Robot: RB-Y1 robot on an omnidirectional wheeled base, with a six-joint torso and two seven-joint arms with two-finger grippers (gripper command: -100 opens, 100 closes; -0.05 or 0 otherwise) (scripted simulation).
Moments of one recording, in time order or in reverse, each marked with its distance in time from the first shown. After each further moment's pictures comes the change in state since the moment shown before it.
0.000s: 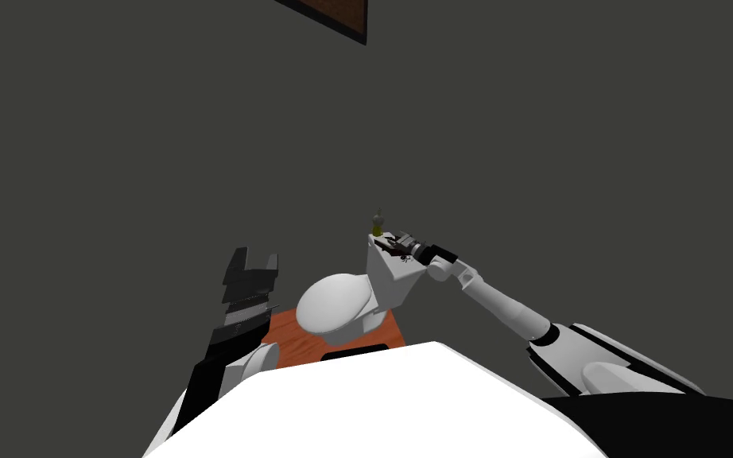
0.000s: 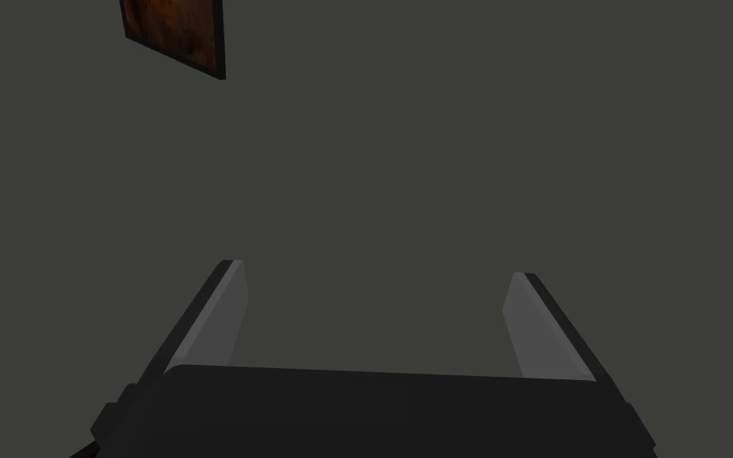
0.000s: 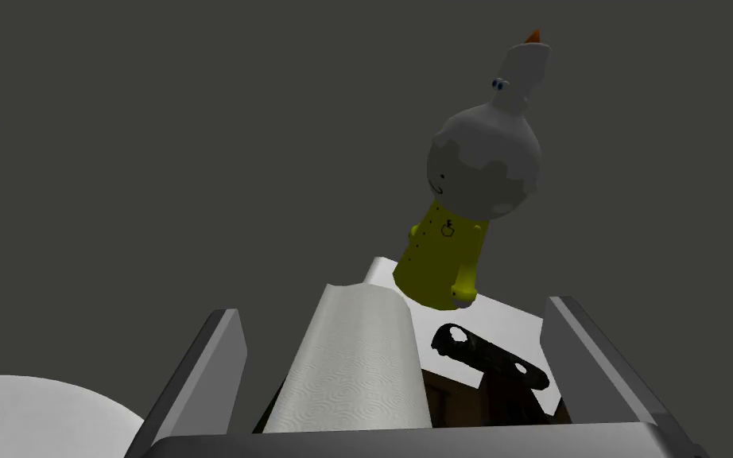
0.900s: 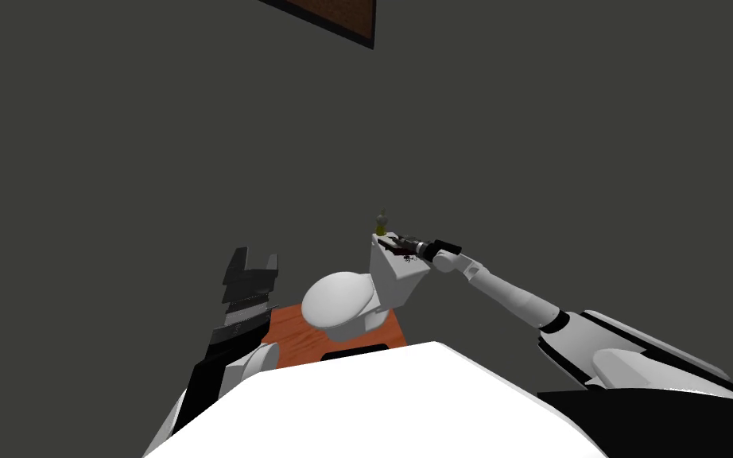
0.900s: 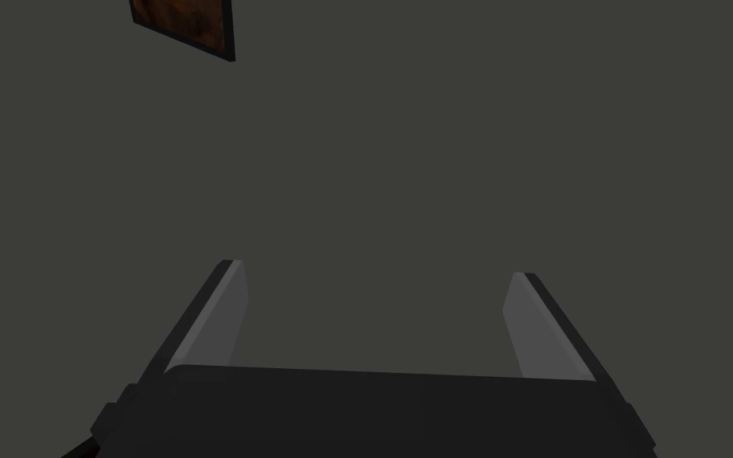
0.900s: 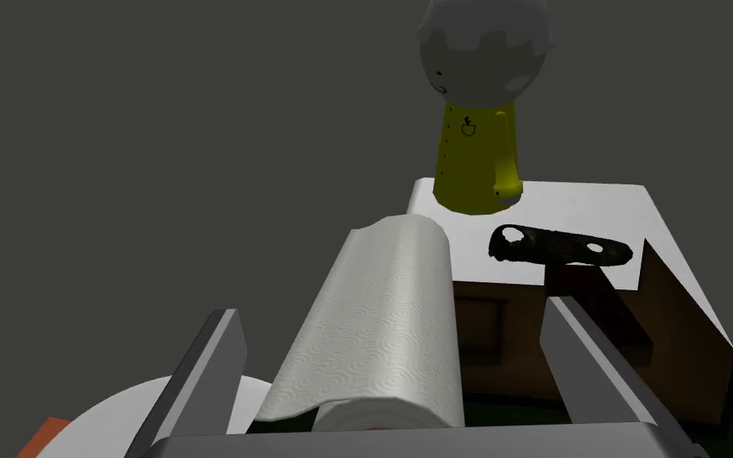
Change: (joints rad) left arm 0.000 0.000 0.000 0.000 0.000 0.000 0.000; right arm -0.069 -0.115 0.044 0.104 -0.267 0.092 -0.238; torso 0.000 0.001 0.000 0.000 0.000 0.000
